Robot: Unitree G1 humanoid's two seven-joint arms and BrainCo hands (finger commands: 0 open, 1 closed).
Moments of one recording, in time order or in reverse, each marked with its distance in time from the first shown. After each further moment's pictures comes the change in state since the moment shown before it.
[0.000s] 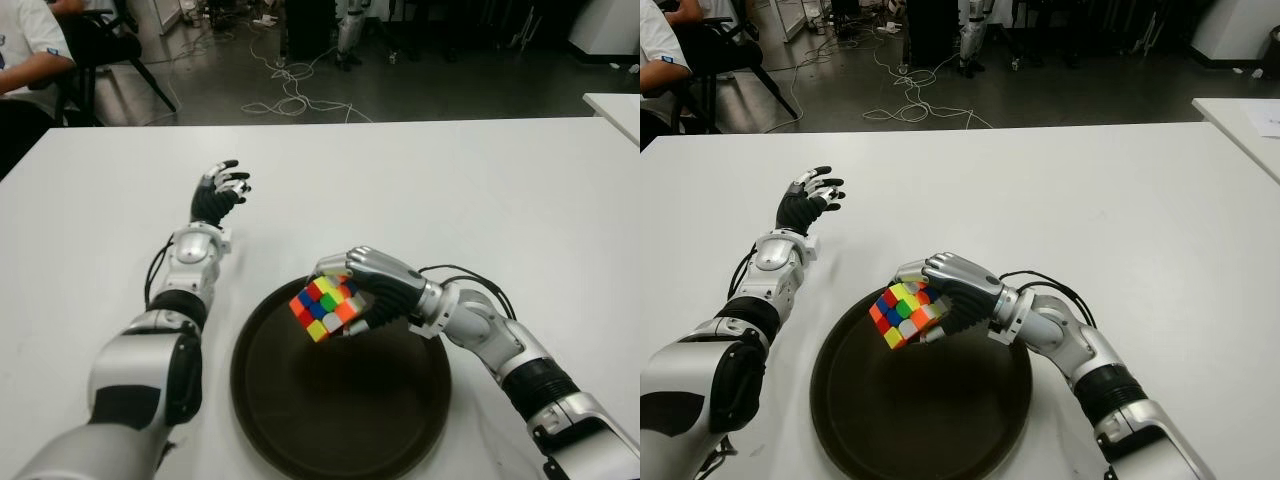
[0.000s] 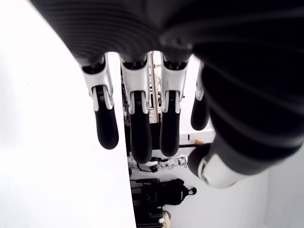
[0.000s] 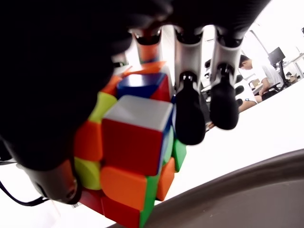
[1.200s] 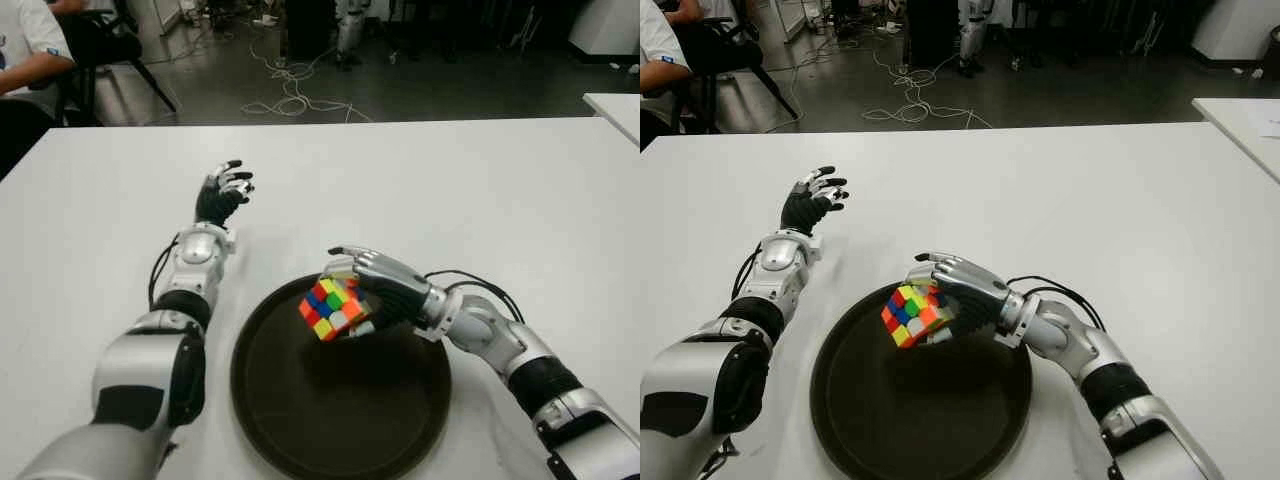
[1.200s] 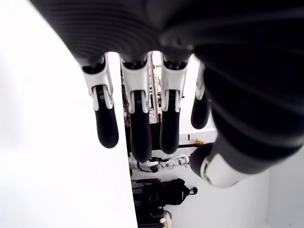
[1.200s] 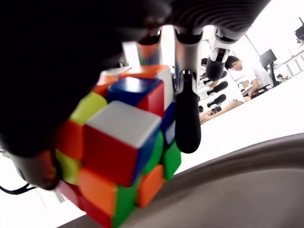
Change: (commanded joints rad) left arm 0.010 -0.007 -0.012 -0.006 0.001 -0.022 -0.002; right arm -0.042 -0.028 0.019 0.091 -0.135 -0.023 -0.145
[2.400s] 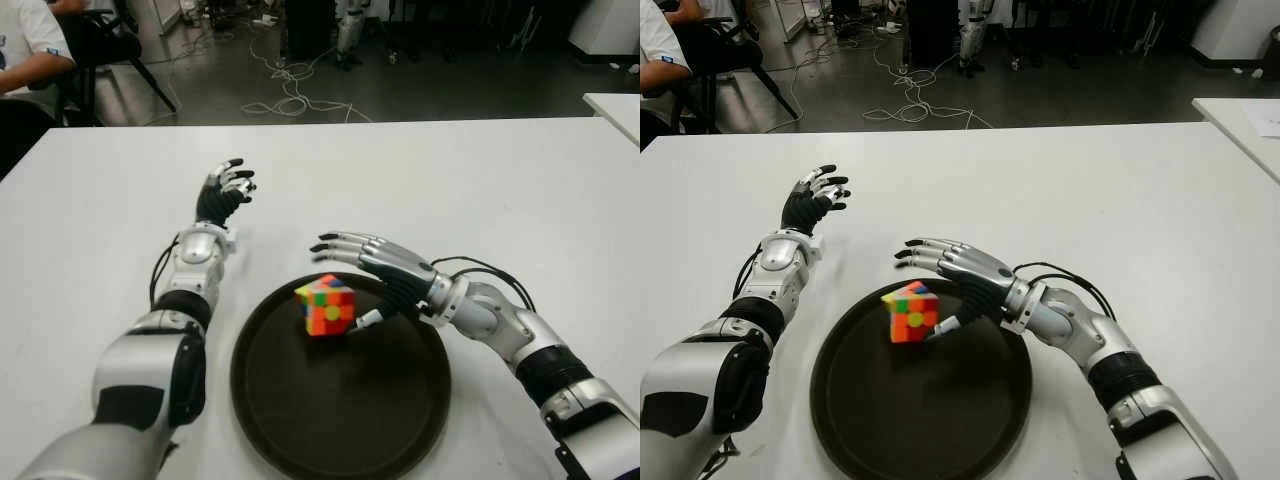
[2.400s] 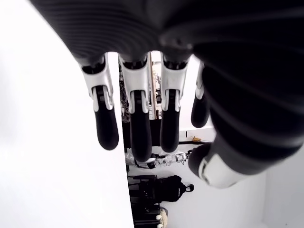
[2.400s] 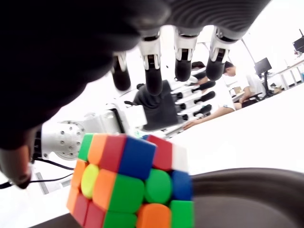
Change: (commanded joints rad) left arm -0.003 -0.004 0.016 -0.001 -0.017 0.001 -0.016; right arm -0.034 -0.043 0.003 -0.041 -0.050 0.083 -0.019
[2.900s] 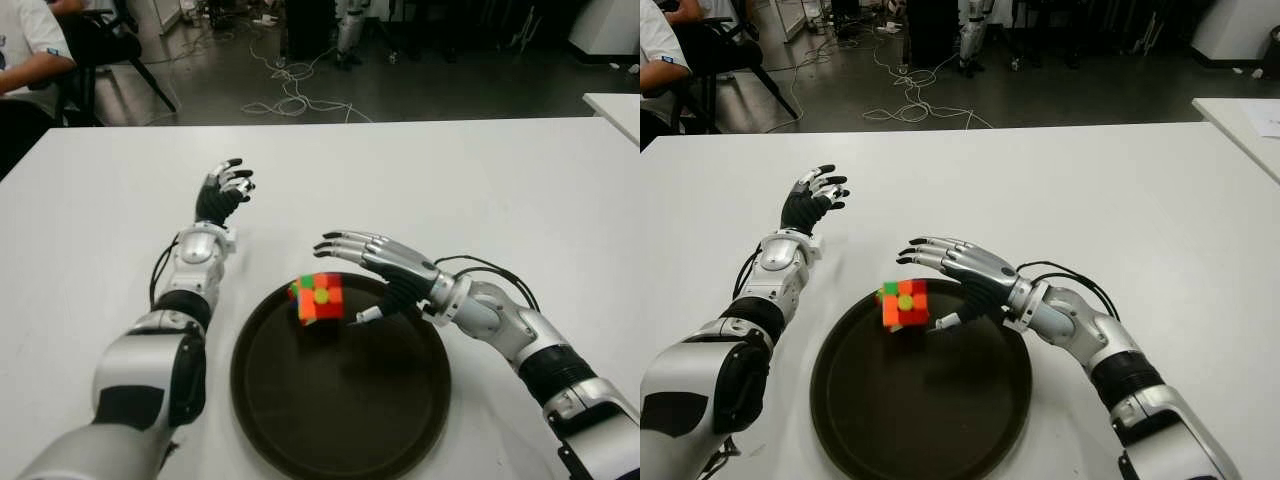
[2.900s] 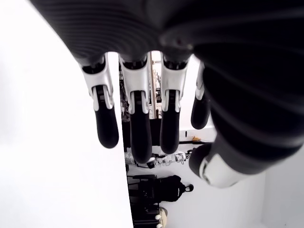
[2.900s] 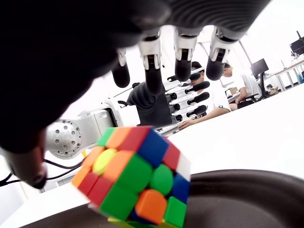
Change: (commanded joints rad) left arm -0.003 0.000 -0.007 0.003 0.012 0.010 0.022; right arm -0.005 0.000 -0.004 0.014 0.046 -0.002 0.026
